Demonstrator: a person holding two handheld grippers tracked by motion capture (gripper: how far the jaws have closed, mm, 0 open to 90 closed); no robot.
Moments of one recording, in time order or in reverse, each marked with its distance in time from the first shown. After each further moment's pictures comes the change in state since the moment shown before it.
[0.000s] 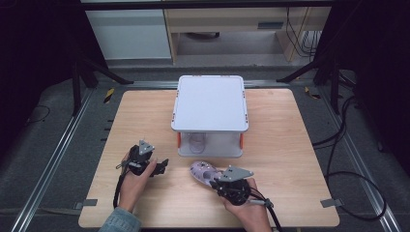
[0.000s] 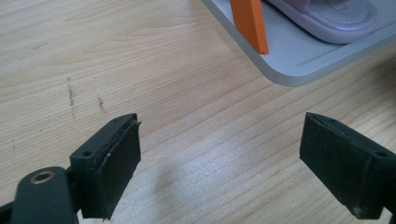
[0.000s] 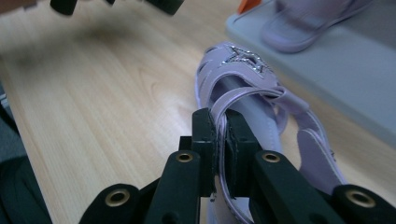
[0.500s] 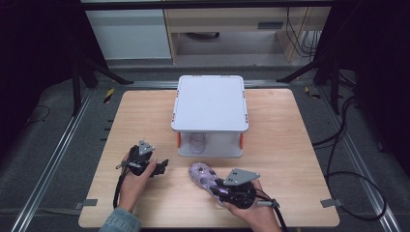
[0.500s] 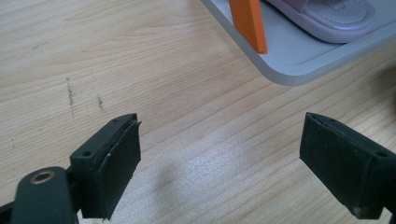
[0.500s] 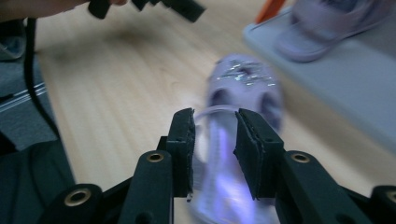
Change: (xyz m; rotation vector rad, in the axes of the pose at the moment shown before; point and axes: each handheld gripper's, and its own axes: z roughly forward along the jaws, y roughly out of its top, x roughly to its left) left arm 0.000 0.000 0.000 0.001 0.001 -0.001; right arm -0.009 0.000 -0.024 -0.039 0.061 -0.046
